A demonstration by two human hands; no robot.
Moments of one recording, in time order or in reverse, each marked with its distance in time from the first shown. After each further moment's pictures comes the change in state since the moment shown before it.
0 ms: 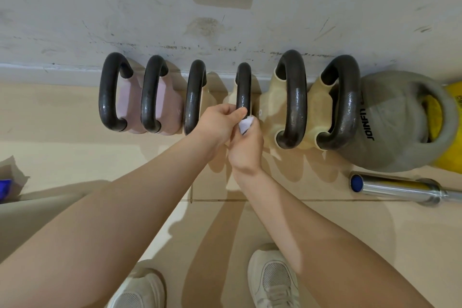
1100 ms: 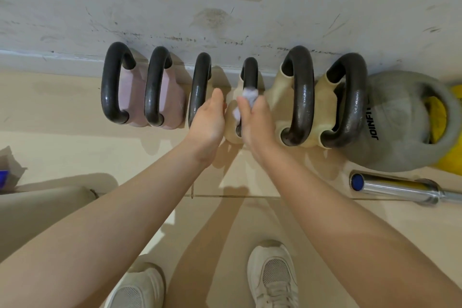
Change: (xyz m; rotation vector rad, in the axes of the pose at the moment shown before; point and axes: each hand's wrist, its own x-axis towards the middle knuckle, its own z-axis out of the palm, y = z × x) left_hand -0.014 -0.002 -0.011 -0.205 0.148 0.025; right_hand 0.035 -0.018 -0.004 -0.487 -0.080 -0.039
